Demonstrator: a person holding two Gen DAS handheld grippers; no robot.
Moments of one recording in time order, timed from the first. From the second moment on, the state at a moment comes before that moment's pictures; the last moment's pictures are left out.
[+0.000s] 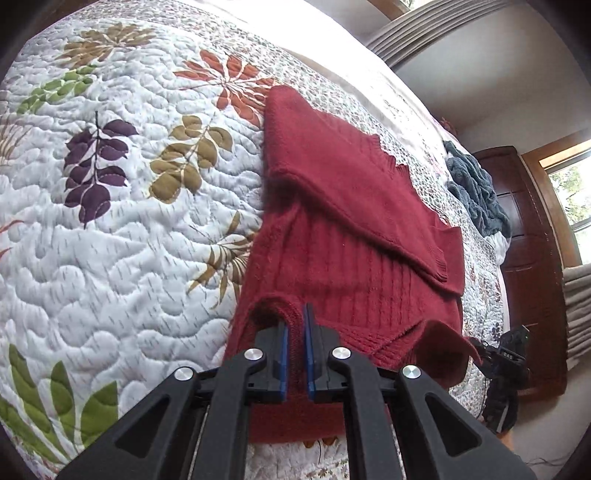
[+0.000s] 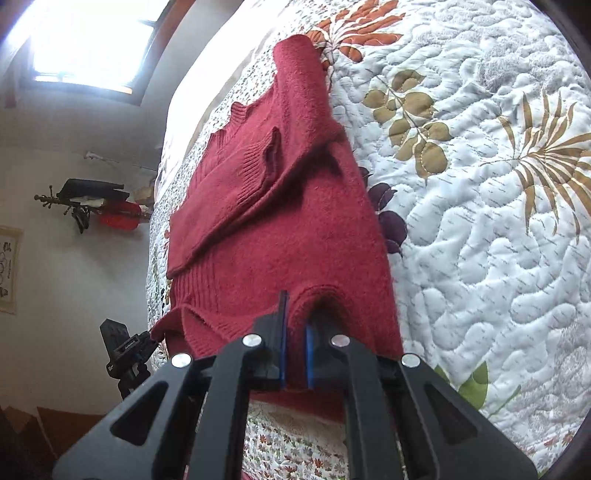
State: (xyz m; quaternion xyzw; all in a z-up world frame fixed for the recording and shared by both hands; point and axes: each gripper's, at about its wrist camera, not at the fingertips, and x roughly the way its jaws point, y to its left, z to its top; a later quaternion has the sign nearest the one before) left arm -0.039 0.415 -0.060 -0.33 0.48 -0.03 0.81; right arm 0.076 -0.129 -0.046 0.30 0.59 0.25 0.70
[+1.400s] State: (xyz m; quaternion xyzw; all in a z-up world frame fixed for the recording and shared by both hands) left arm -0.006 0.355 -0.040 -0.08 0.48 -0.03 0.87; right arm 0.053 -0.095 -0.001 0.09 0.57 0.23 0.79
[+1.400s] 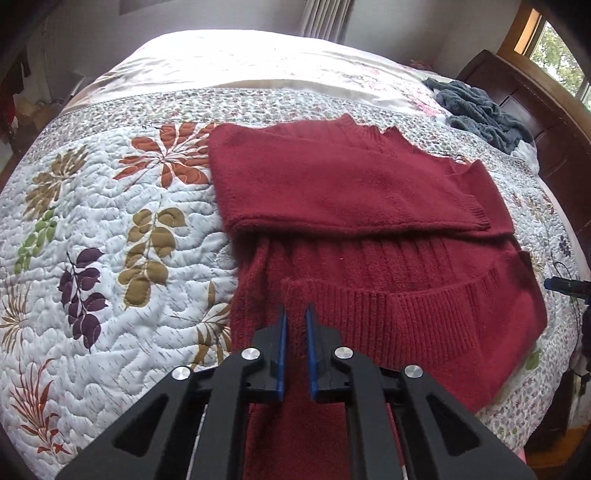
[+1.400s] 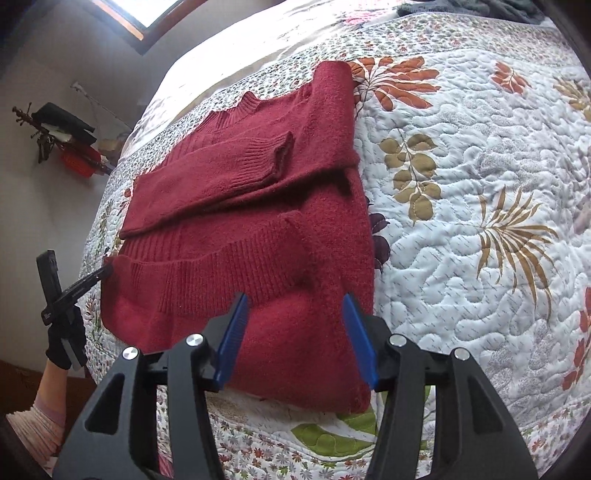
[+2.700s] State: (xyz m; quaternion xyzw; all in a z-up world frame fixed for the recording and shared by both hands) left arm -0.043 0.343 0.065 -0.10 0.33 -0.02 0.94; right arm 0.049 -0.095 0.098 0.03 0.46 0.27 0.84
